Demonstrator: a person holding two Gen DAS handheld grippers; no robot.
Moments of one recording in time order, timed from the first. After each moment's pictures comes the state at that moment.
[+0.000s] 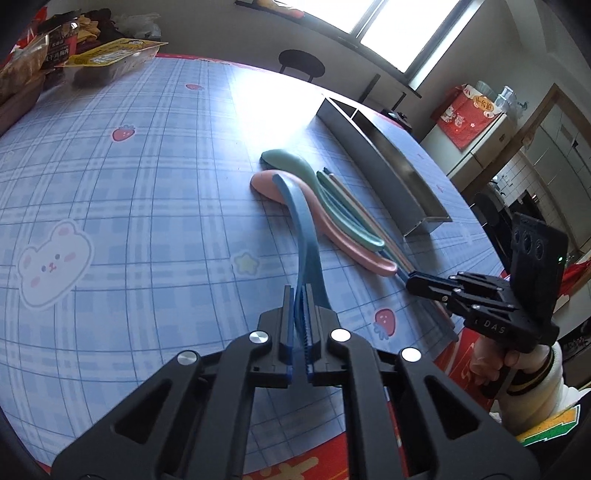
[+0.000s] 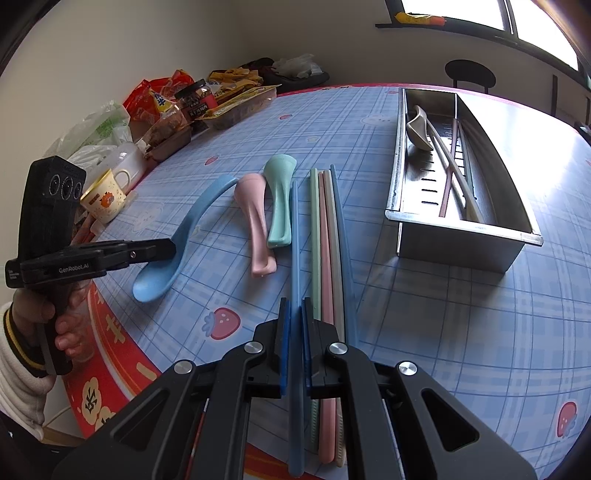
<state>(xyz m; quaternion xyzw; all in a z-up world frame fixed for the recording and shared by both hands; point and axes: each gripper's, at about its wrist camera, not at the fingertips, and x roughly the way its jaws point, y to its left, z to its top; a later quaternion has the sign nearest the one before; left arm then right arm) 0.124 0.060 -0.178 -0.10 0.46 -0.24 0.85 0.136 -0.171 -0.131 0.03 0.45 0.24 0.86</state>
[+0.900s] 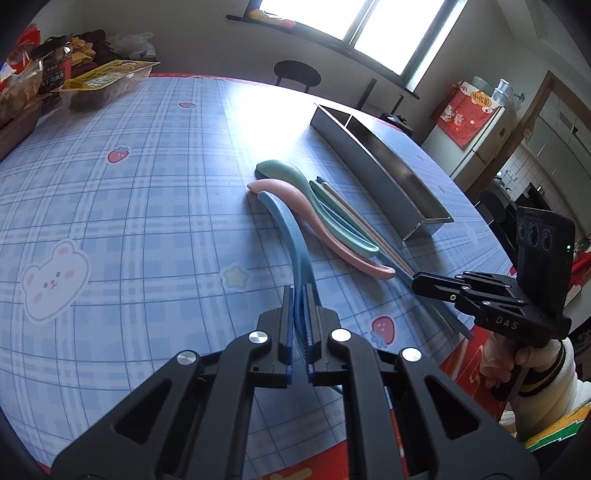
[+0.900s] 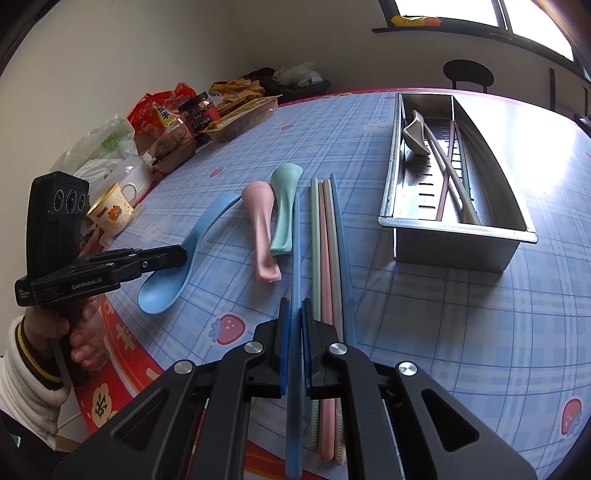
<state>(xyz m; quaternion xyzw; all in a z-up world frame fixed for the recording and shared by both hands) 0.120 0.052 -0.170 -0.09 0.43 -0.24 0.87 0.137 -0.186 -0.131 0.07 0.43 0.26 0.86</state>
